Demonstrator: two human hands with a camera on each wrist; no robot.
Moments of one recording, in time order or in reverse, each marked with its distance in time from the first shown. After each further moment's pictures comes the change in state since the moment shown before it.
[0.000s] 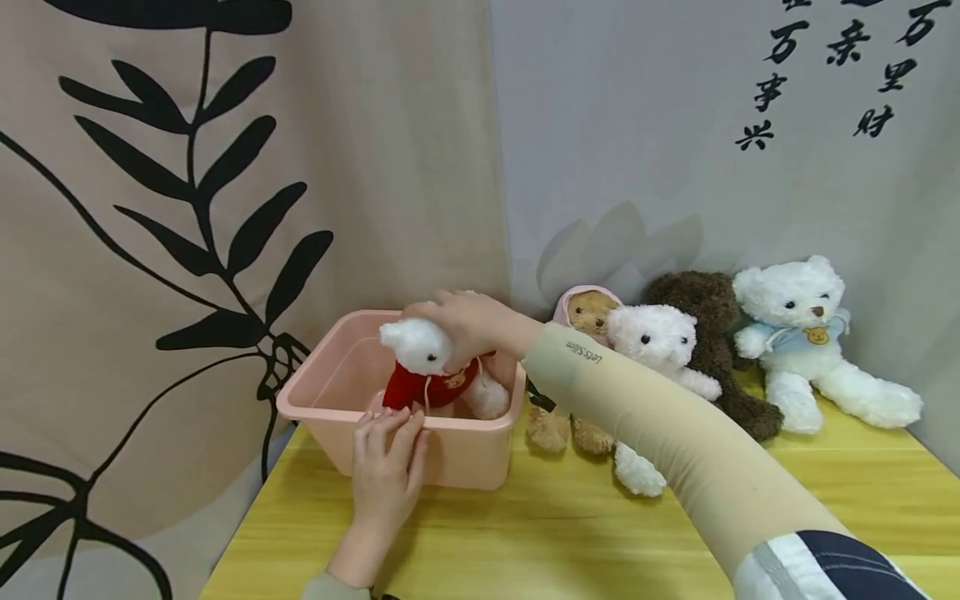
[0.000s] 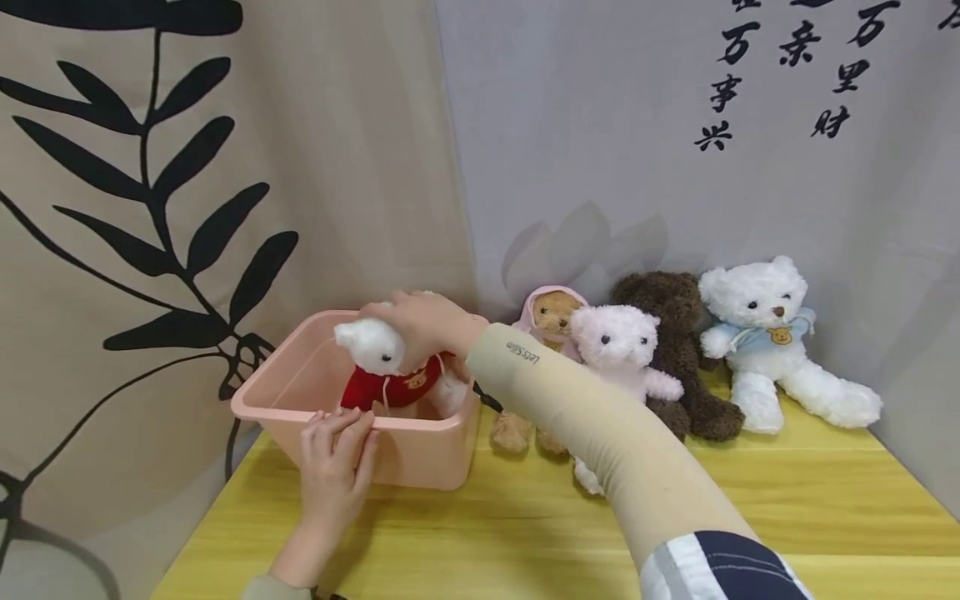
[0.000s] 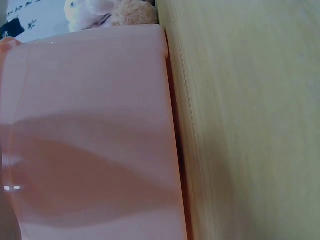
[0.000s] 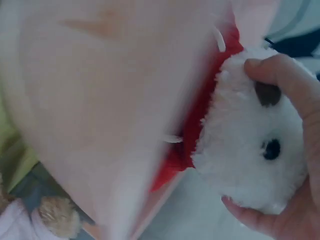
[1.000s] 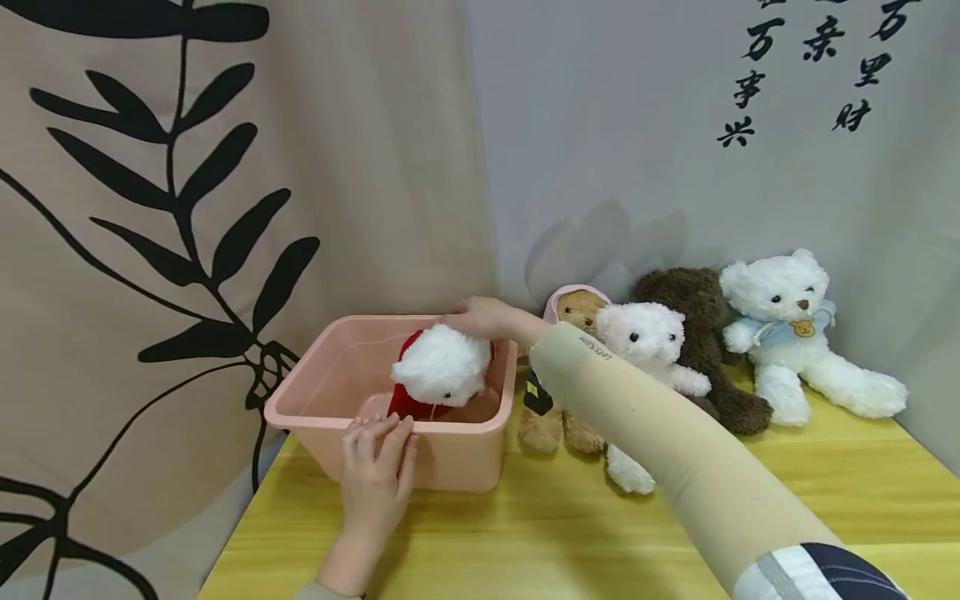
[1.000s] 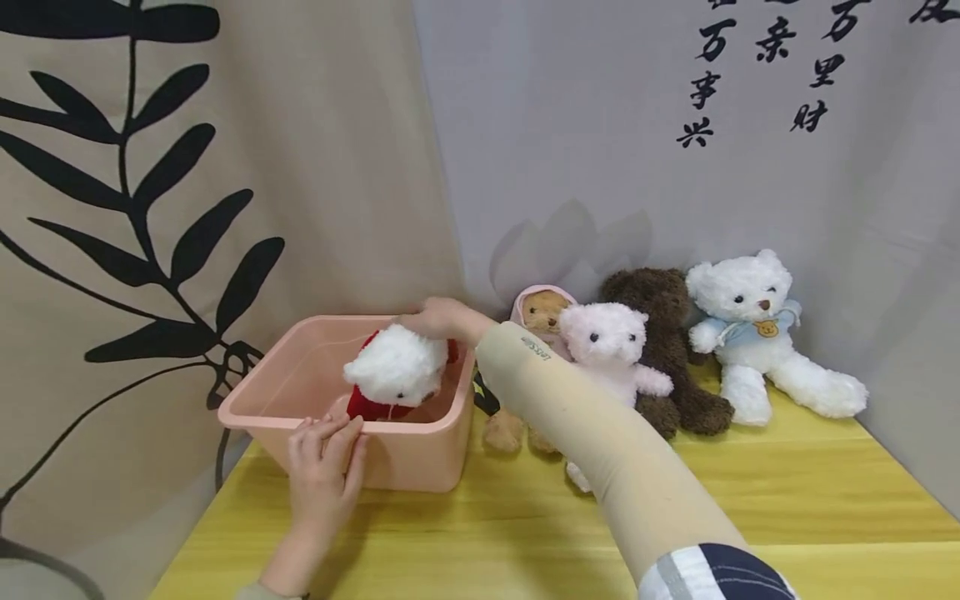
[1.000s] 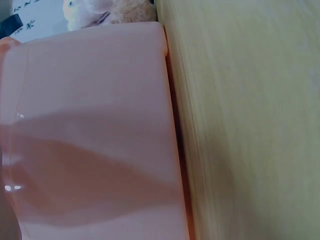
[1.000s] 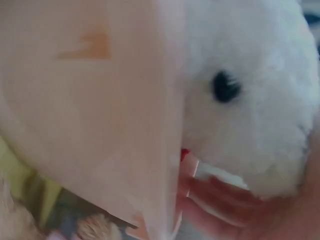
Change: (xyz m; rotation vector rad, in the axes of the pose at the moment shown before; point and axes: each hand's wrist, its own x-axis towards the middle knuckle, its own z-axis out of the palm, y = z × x) left_hand 0.002 -0.001 0.001 0.011 0.015 0.018; right_hand -0.017 0.032 0.004 0.637 -0.108 0.415
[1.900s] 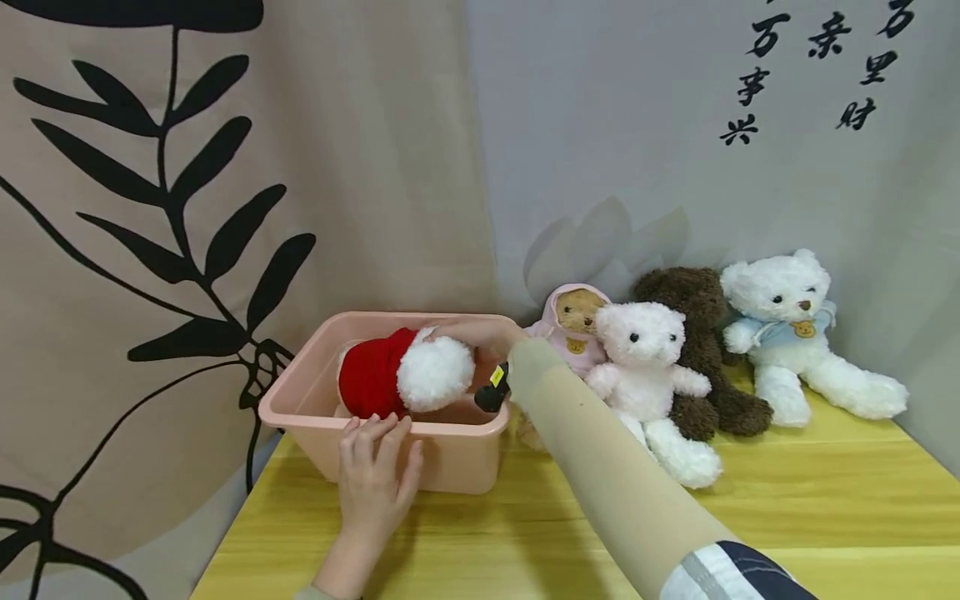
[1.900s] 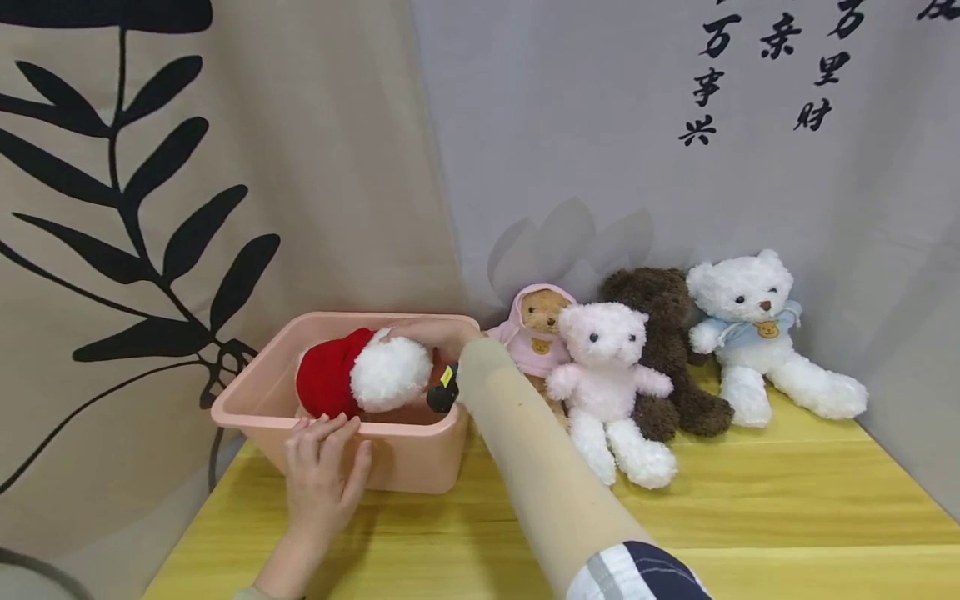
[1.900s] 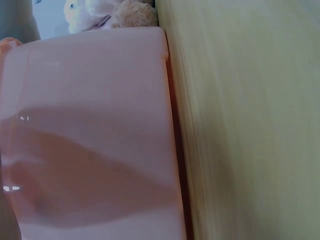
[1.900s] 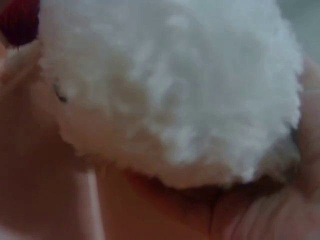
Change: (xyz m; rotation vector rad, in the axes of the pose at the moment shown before) left_hand -0.001 0.002 0.006 -0.024 0.038 0.017; right_hand 0.039 0.039 0.040 0.892 -0.374 0.236
